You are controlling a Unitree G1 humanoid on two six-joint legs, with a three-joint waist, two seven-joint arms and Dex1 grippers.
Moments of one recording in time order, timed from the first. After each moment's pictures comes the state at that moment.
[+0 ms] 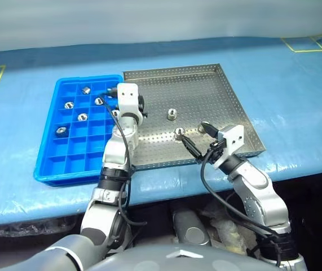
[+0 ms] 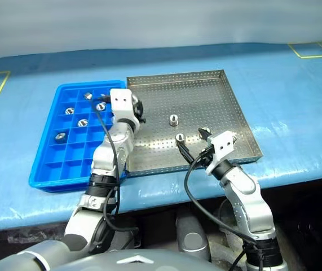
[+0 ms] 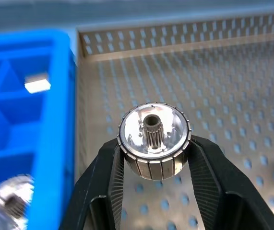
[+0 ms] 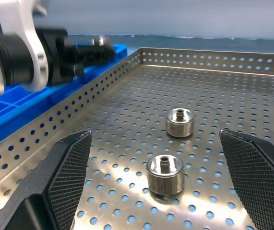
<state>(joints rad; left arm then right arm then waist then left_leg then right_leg) -0.53 -0.12 0.01 0.08 0.02 0.38 0.18 0.04 -0.30 0.04 -0.35 0.34 0.29 0.47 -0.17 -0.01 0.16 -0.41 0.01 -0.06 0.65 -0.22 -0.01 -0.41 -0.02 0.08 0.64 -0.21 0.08</state>
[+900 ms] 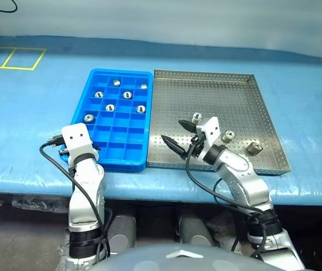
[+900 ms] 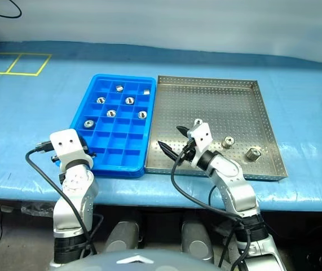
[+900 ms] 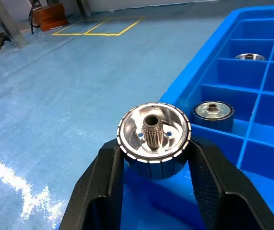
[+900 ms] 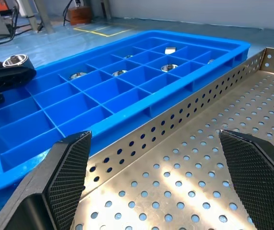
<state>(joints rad) 0.02 -0.06 0.03 -0.47 0.11 0.63 0.43 -0.13 -0.28 0.13 -0.17 0.32 0.29 0.60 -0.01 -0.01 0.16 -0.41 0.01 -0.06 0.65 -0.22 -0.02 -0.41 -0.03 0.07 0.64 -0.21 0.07</state>
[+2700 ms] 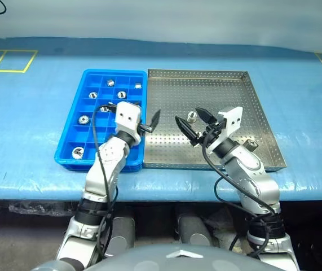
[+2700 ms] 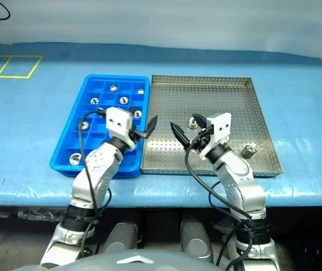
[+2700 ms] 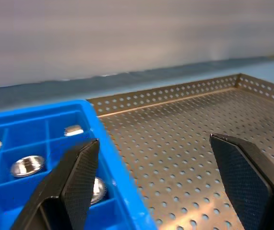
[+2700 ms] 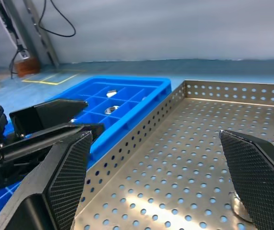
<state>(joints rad) -0.29 0.07 -0.19 -0.09 -0.11 0.27 -0.25 -0.14 -0.22 -0.01 -0.30 0.41 0.38 0.41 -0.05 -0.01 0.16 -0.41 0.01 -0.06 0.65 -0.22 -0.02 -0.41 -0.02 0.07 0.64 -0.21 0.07</state>
